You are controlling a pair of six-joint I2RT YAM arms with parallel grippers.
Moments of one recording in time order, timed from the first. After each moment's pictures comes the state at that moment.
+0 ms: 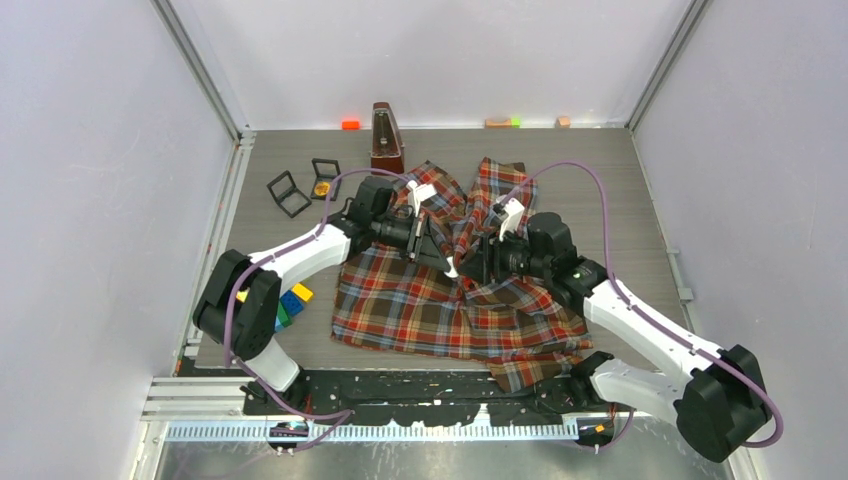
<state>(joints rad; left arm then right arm) -0.56 1.61 1.02 -0.06 1.02 -0.56 0.55 1.03 0.66 -0.08 -0.44 0.34</state>
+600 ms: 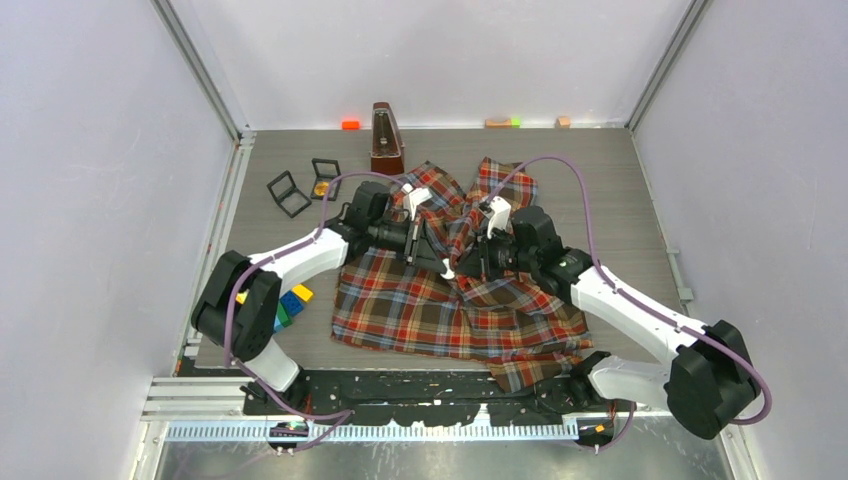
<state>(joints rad) -0.54 1.60 0.98 -0.02 0.99 -0.55 0.58 1.15 0.73 -0.13 -0.41 0.35</state>
